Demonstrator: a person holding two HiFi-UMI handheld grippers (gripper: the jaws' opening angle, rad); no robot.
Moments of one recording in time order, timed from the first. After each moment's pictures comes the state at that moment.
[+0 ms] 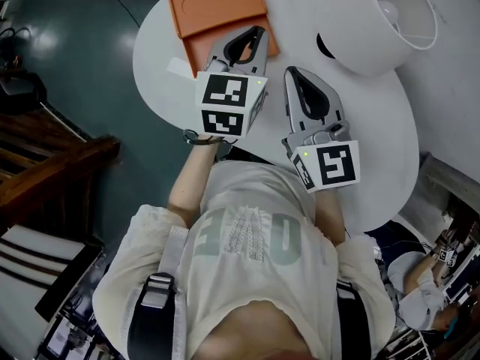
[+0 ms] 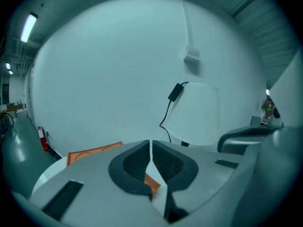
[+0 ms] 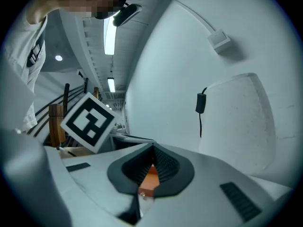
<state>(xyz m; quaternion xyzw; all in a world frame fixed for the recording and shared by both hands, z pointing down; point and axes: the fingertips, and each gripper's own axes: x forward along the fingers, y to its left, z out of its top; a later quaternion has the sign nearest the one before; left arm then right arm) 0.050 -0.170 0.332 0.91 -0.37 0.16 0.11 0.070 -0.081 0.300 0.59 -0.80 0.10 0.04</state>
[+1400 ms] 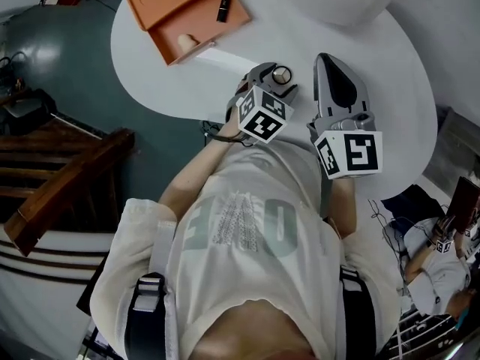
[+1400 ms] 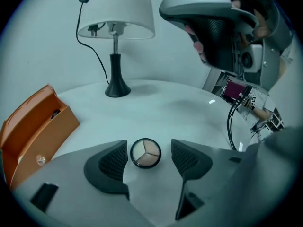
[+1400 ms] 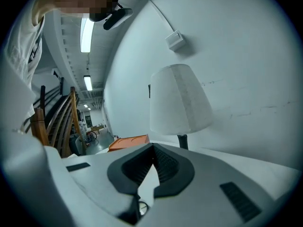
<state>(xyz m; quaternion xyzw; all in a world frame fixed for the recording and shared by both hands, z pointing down) 0.134 0.015 0.539 0.89 -0.11 0.43 0.12 0.187 -0.016 0.357 0.67 -0.72 0.17 0.03</state>
